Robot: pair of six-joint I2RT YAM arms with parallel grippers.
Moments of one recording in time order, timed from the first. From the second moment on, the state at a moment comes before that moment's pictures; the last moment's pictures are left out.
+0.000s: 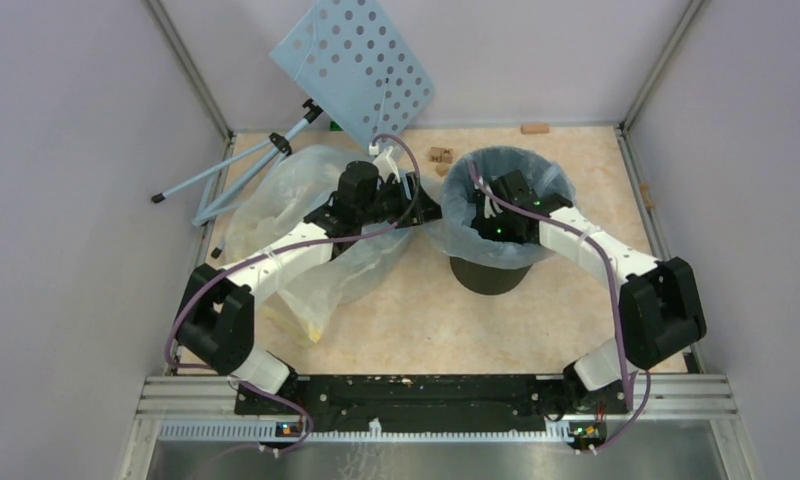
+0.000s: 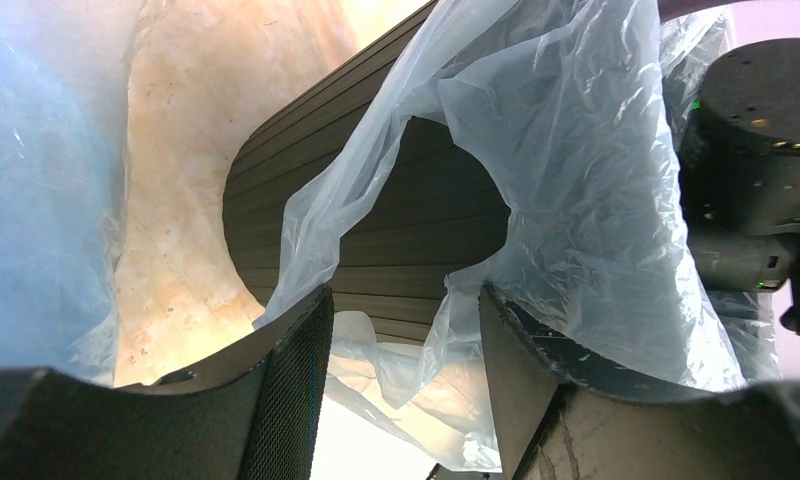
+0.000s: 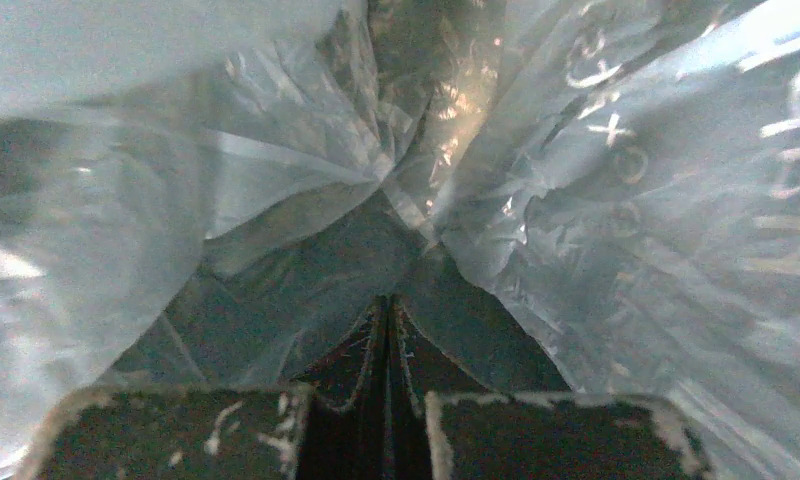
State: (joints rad) left arm -0.58 1.53 1.08 0.09 0.42 -0.74; right arm 0.47 1.52 1.11 -0.72 -0.15 0.20
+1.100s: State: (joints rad) left arm -0.58 1.56 1.11 0.06 0.46 -0.74; right arm 0.47 1.63 1.05 -0.68 -0.14 0.22
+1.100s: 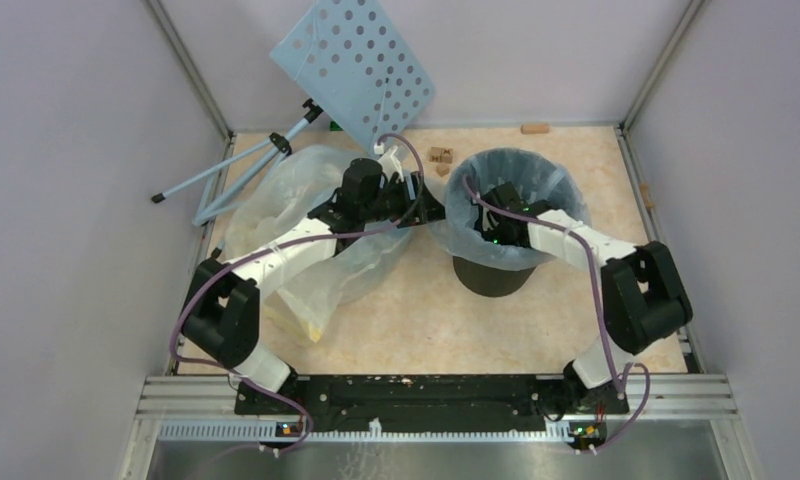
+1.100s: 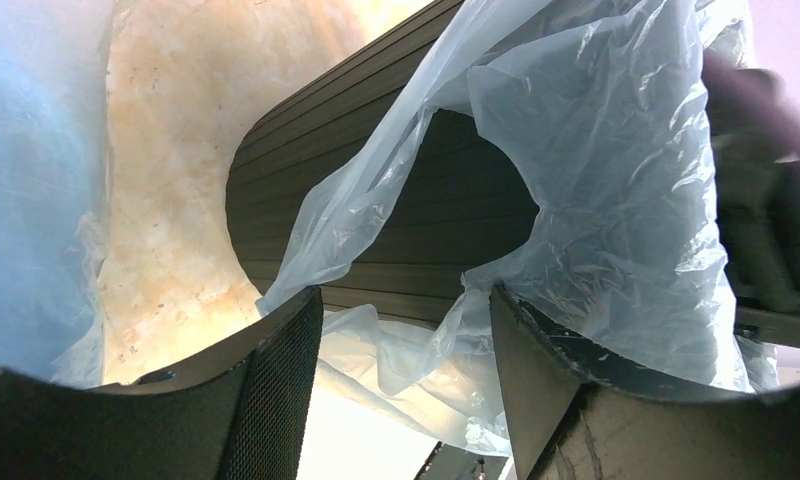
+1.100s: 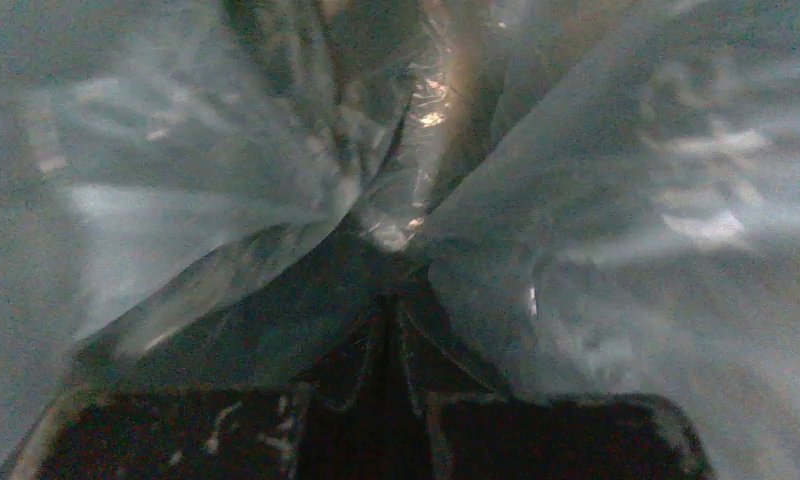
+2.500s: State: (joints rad) left arm -0.57 1.39 1.16 -0.15 0.25 -0.65; right arm 0.07 1.00 1.34 -0.78 0.22 0.35
